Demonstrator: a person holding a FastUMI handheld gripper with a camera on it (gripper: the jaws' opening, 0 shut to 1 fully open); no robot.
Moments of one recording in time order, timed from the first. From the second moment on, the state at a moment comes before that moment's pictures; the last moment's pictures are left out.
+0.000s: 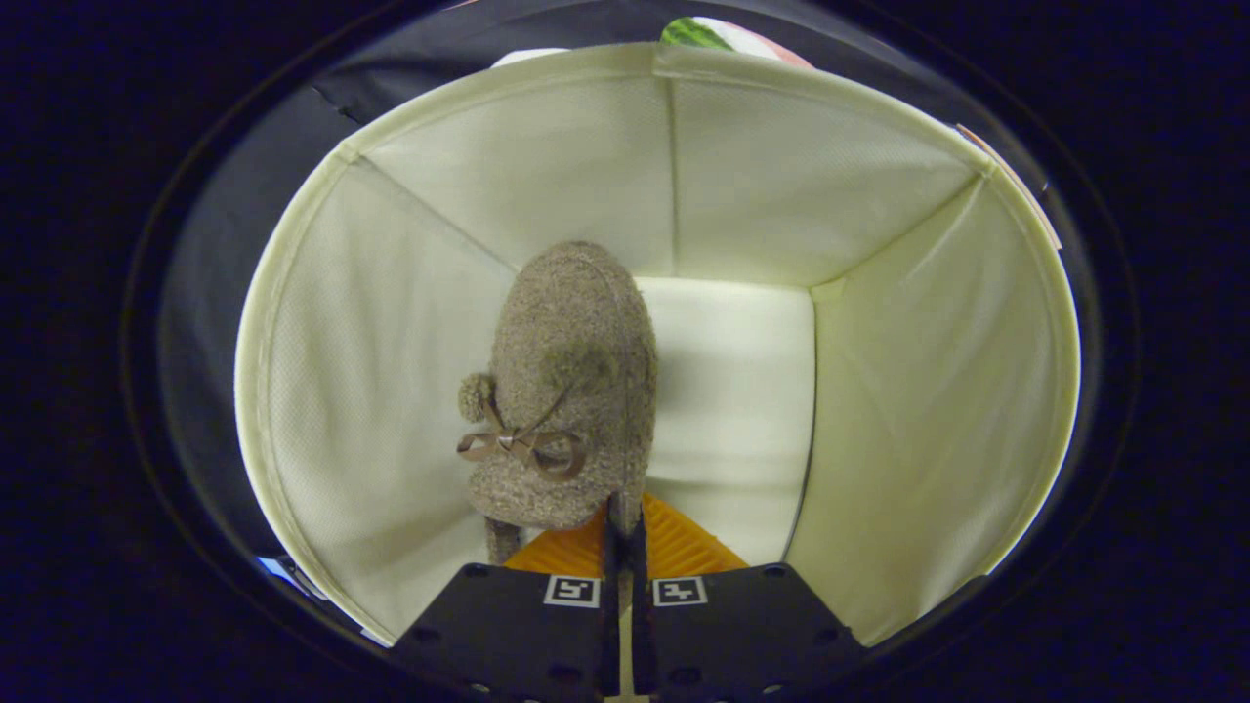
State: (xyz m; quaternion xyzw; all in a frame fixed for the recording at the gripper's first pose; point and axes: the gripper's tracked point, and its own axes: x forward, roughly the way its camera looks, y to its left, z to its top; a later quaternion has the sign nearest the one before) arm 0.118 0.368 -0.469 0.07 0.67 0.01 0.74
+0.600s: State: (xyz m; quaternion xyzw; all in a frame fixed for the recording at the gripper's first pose) arm 0.083 0.359 -0.375 0.09 0.64 0.13 0.75
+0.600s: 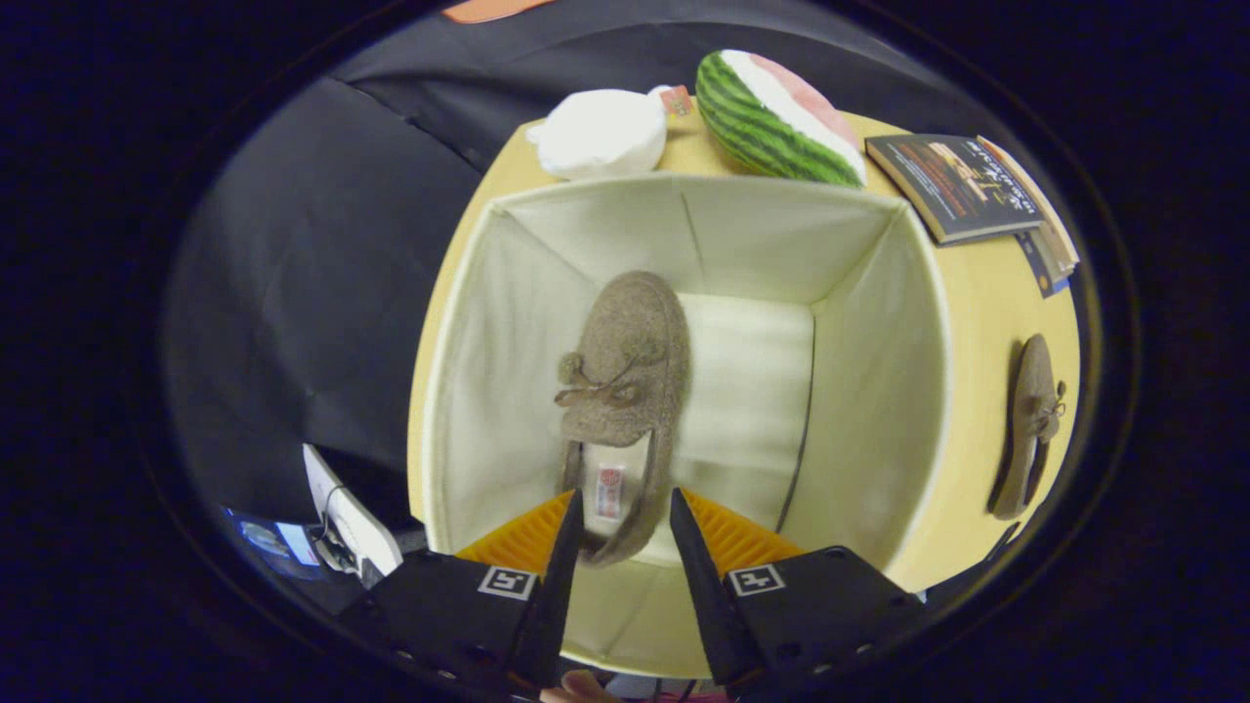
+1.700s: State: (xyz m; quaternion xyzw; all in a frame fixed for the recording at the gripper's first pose) arm 0.069 -0.019 -0.375 0.08 0.60 0.06 0.79
